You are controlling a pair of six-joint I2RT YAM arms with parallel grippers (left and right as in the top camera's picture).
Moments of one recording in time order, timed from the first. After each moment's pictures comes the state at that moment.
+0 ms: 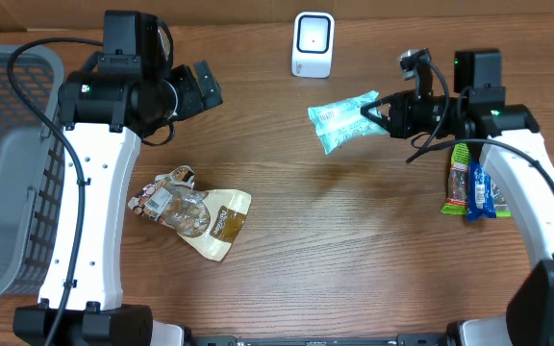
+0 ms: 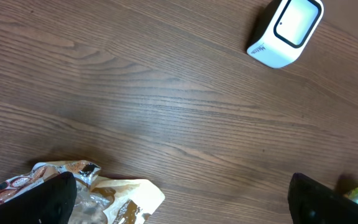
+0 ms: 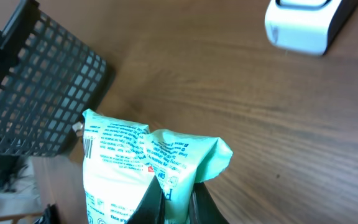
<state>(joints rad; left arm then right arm) -0.08 1.62 1.79 -1.18 0.10 -0.48 0.07 1.61 1.28 -0.51 -0.85 0.03</state>
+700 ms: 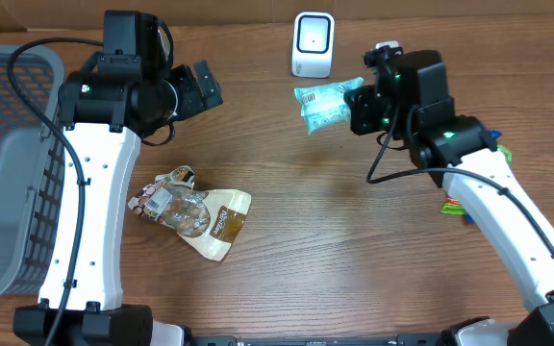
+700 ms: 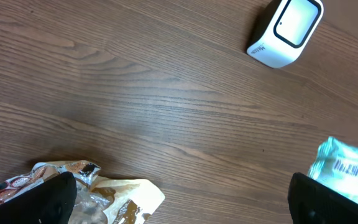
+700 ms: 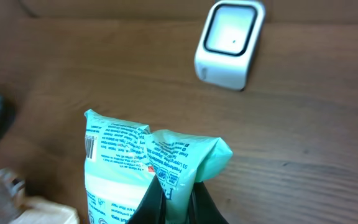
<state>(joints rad) -0.08 1.62 1.79 -1.18 0.10 -0.48 0.35 1.54 1.28 -0.40 -0.17 0.22</state>
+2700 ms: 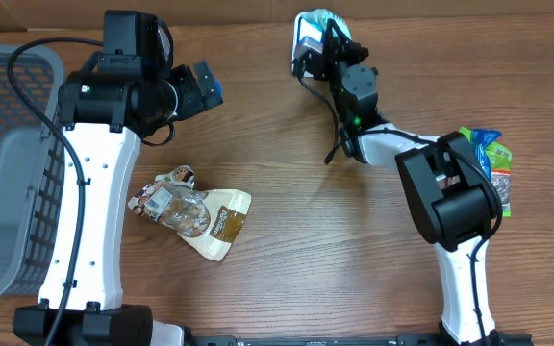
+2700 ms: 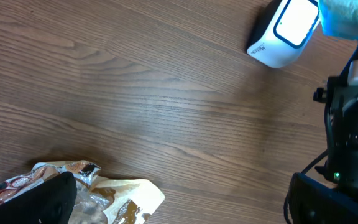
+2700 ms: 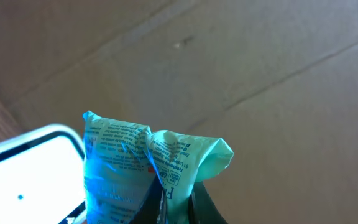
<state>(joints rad) -0.08 1.62 1.79 -1.18 0.10 -0.48 0.39 2.32 1.43 0.99 0.21 -1.06</state>
